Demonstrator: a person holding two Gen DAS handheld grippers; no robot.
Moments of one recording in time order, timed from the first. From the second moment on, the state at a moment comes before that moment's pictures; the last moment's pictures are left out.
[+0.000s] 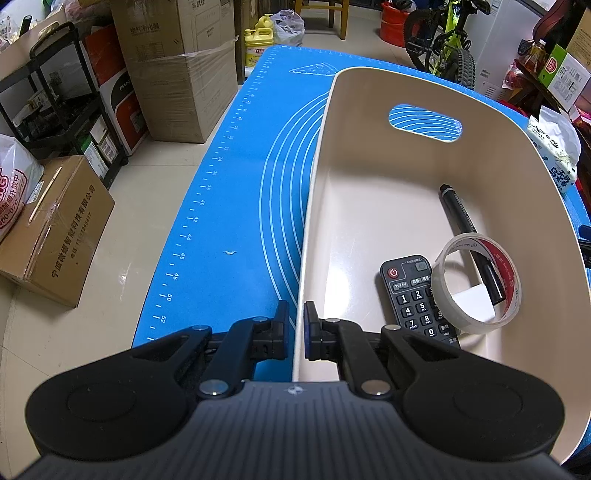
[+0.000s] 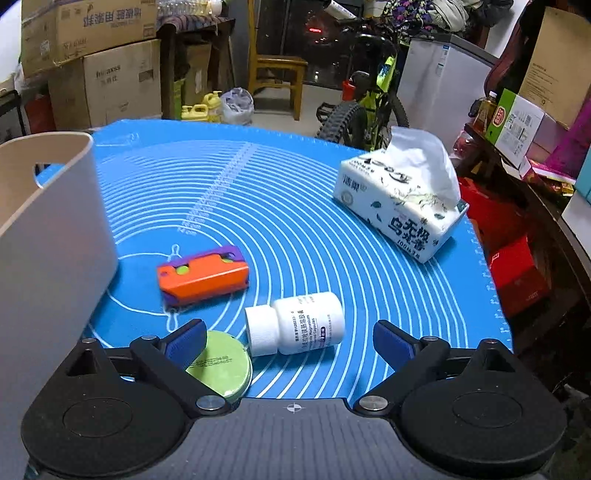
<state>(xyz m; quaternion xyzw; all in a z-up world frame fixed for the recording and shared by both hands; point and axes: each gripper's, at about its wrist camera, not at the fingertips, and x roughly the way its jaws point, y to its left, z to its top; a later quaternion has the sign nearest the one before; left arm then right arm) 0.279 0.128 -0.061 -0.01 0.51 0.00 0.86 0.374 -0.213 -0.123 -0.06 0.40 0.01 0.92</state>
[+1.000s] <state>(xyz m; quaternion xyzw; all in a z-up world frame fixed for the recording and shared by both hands) 0.280 0.128 -0.061 -0.01 0.51 0.00 0.86 0.376 -0.213 -0.106 -0.06 0.36 0.00 0.93</state>
